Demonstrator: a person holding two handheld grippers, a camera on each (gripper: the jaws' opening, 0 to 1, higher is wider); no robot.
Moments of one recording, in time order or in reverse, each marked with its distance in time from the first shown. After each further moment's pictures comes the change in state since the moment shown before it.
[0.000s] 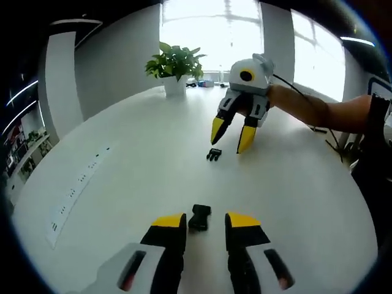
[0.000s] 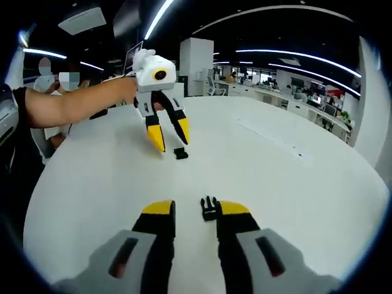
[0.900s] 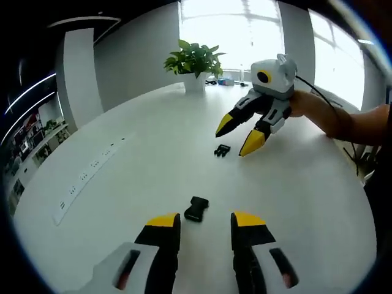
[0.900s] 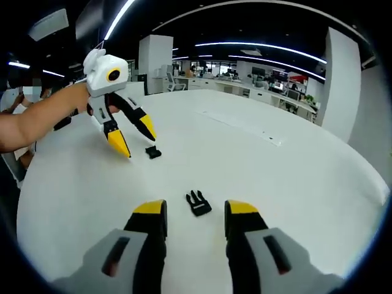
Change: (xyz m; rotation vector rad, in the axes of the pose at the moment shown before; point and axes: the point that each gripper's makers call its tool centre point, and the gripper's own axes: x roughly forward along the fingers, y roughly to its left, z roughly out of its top) left arm -0.006 -0.018 -0.011 -0.101 0.014 0.140; right arm 0.003 -0.017 -0.005 0.112 0.030 -0.263
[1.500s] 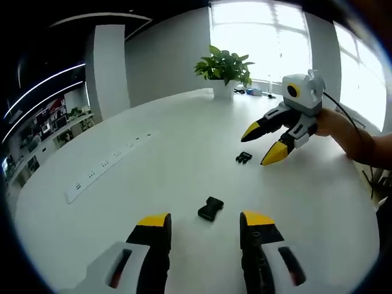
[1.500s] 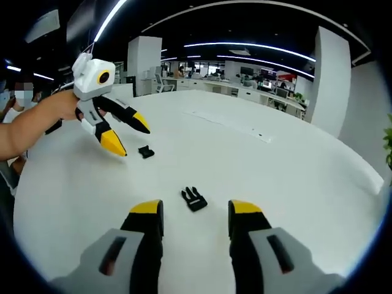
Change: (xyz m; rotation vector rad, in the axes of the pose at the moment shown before) left arm -0.009 -0.004 0.001 -0.114 -0.072 0.178; right arm -0.008 -0.016 -0.001 0.047 0.011 -0.106
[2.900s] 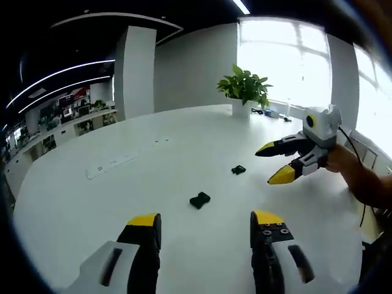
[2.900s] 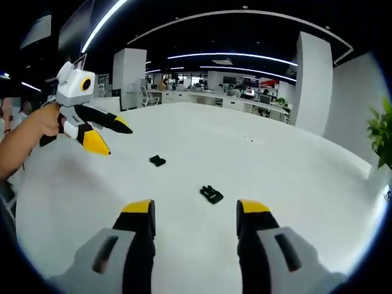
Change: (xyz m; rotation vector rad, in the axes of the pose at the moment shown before) left arm -0.039 0.006 0.002 -0.173 -0.105 0.116; right arm -0.025 0.043 0.002 0.053 -0.079 -0.117
